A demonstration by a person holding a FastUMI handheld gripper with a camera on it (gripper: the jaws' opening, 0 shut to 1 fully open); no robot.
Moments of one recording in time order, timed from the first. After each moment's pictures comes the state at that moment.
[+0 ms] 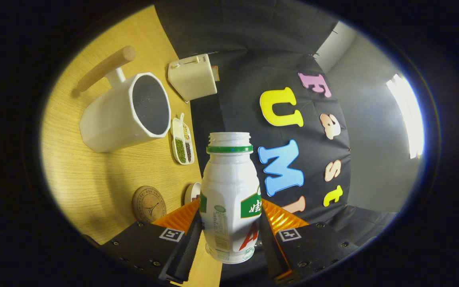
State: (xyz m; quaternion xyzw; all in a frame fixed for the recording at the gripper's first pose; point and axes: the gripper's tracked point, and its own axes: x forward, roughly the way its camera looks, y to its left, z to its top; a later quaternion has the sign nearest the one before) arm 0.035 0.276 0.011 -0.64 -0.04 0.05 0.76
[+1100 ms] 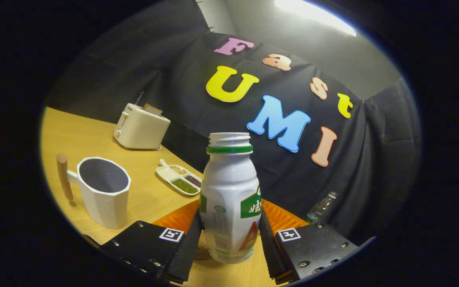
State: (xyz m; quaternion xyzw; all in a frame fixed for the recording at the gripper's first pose) arm 0.057 0.270 0.000 -0.25 0.01 0.10 0.96
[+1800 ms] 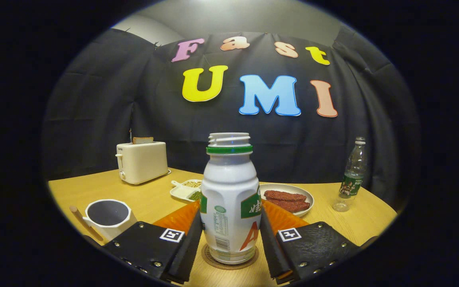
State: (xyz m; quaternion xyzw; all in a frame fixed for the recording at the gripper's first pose) arm 0.086 0.276 -0.023 -0.06 0.06 0.13 0.99
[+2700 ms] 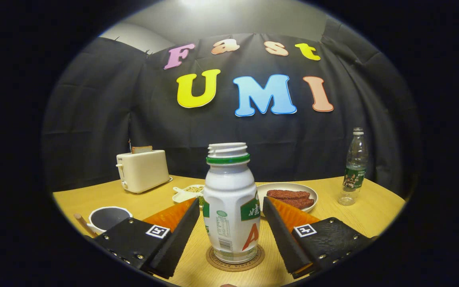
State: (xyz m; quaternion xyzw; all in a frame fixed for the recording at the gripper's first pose) arm 0.077 0.276 -0.008 -0.01 0.03 0.13 0.99
